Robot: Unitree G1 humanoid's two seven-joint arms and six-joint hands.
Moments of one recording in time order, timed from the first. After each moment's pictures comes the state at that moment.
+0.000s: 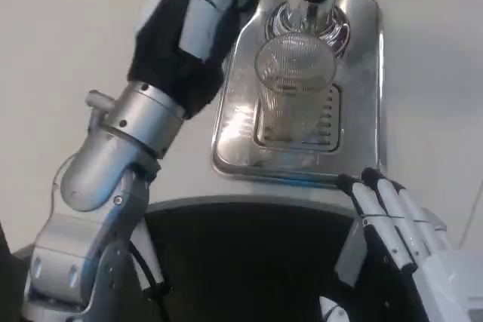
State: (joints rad) left arm -0.56 0.18 -0.02 -0.25 -0.30 0.21 -0.26; right arm 0.78 -0.09 0.29 -0.83 -1.15 -0.18 -0.17
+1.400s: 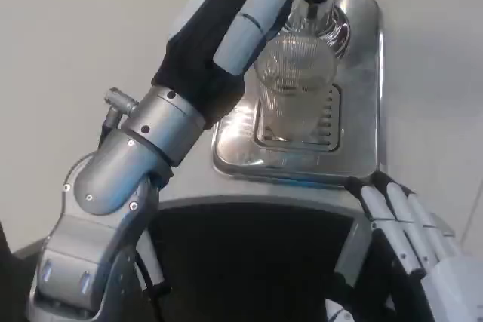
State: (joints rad) left arm -0.56 0.20 -0.08 -0.30 -0.20 0.25 -0.30; right arm 0.82 -0.09 0.30 -0.83 -1.15 -0.19 -0.22
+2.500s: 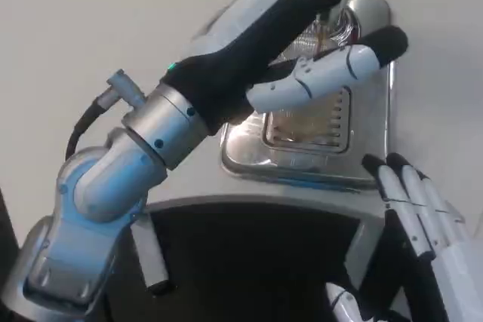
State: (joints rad) left arm -0.59 0.38 -0.20 -0.27 0.17 -0.03 -0.38; right arm 0.76 -0.05 0.30 -0.81 -1.13 -0.14 -0.22
